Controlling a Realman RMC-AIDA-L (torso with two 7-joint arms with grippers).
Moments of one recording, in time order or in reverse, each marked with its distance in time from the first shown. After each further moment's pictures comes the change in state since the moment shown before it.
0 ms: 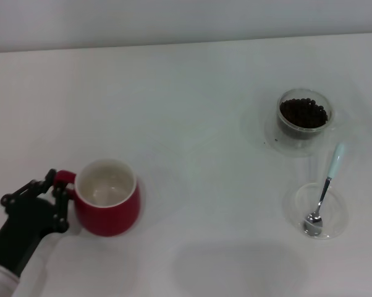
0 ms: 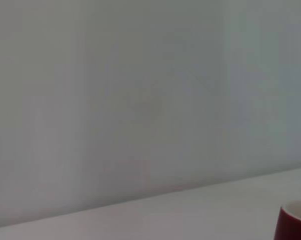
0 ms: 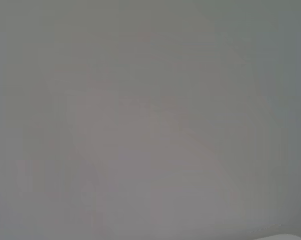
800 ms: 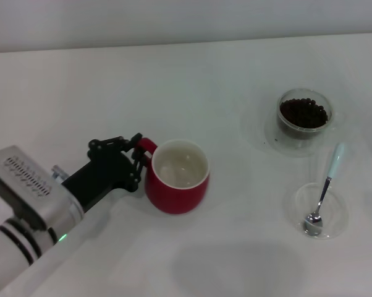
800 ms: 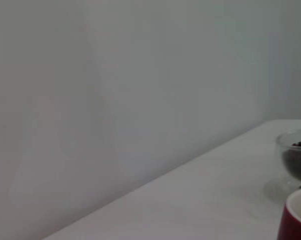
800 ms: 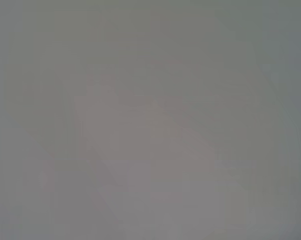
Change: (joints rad) left arm -0.319 0.000 0.000 0.009 0.186 -0.258 -0.065; right arm 0.029 0.017 0.000 -0.007 0.002 0.003 -0.036
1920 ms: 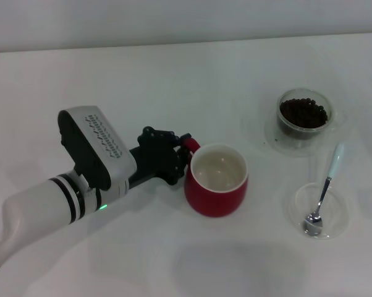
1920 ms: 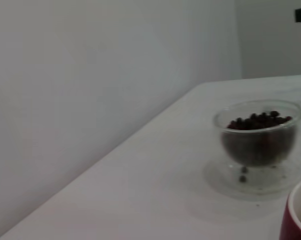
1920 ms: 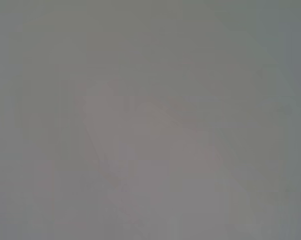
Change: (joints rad) left arm -0.216 -0.006 -0.001 0.036 0.184 -0.261 -0.128; right arm 0.014 0.003 0.000 -0.001 0.000 0.002 -0.023
